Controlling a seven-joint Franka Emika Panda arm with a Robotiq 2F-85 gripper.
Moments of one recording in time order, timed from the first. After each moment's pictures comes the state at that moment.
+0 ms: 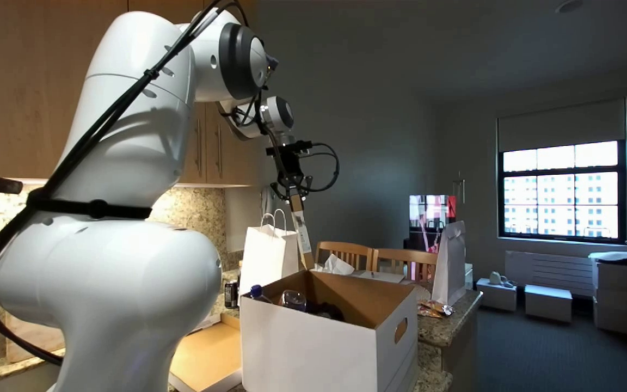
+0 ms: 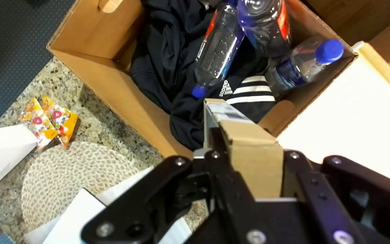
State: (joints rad) arm 0.29 0.23 0.22 -1.45 -0.29 1.54 -0.22
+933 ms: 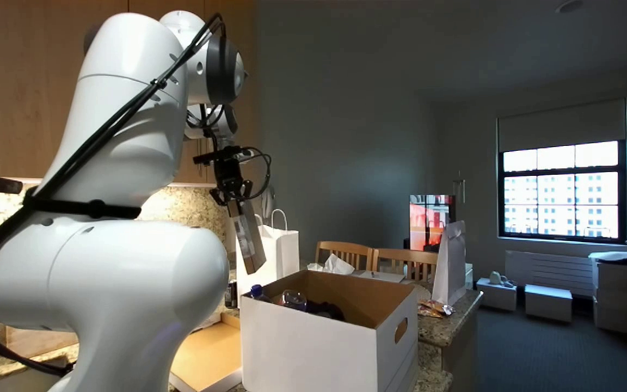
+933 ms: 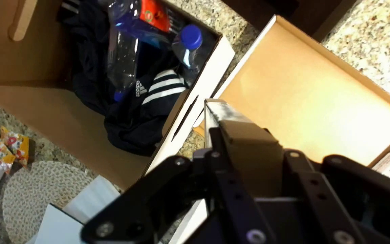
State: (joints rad) arm 0.50 0.23 0.33 -1.49 -0.27 1.50 0.30
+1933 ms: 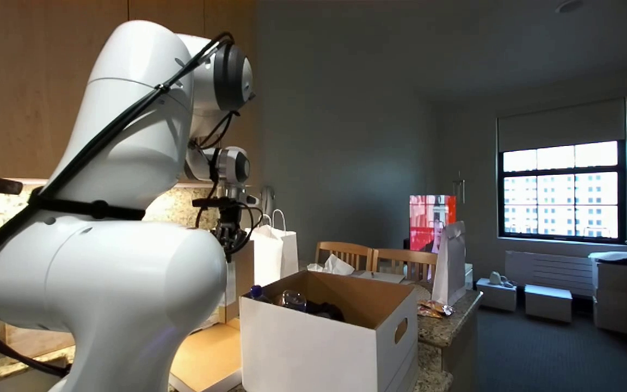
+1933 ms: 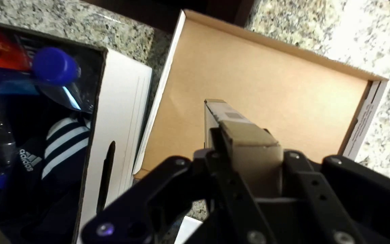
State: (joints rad) arm 0.44 0.27 0.31 -1.78 0.00 1.89 0.49
